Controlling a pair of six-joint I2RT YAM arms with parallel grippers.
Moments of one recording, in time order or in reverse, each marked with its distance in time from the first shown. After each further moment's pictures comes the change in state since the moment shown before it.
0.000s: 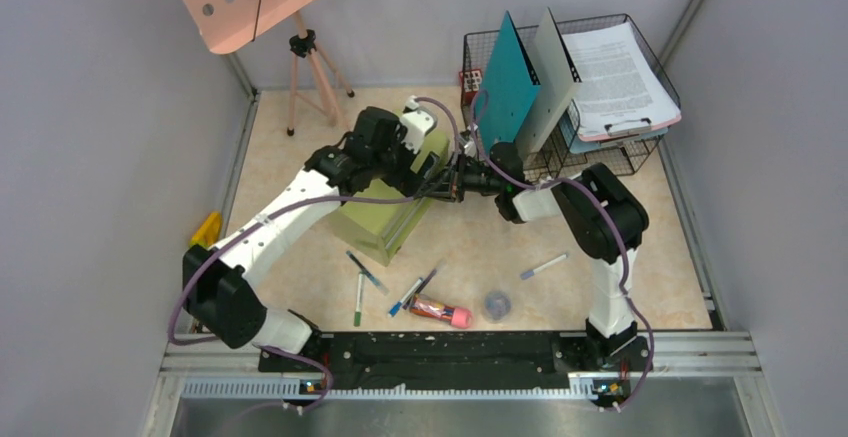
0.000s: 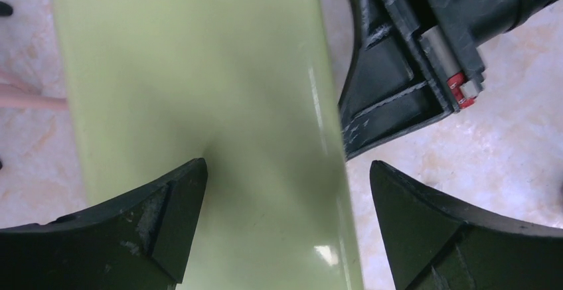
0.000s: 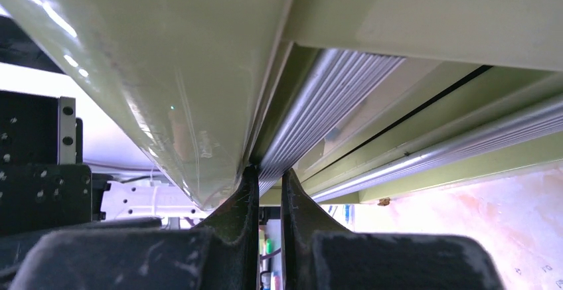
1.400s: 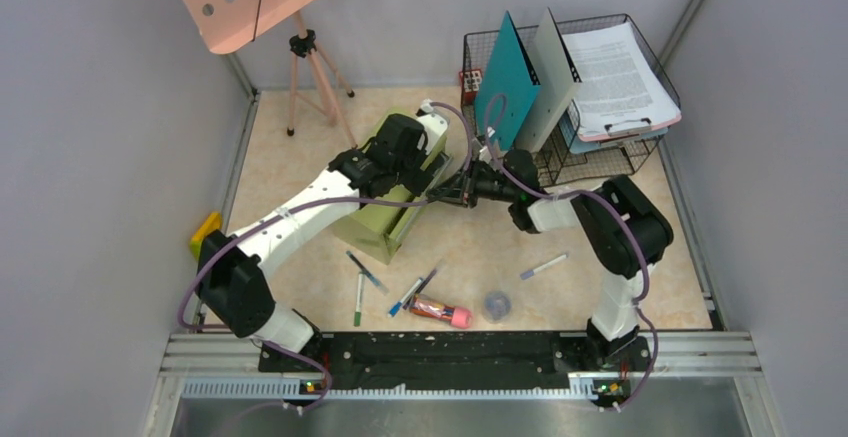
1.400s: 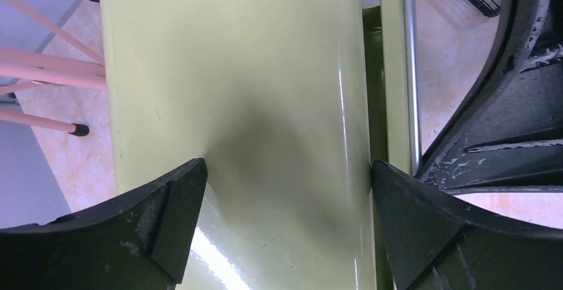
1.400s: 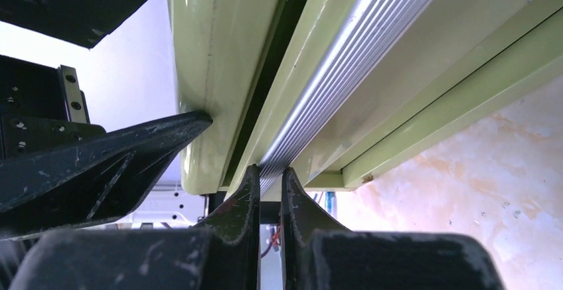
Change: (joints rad) left arm -0.106 0.091 0.012 0.072 -0.344 0.018; right arm -0.010 -0.147 -0.147 -0.032 0.082 -0.090
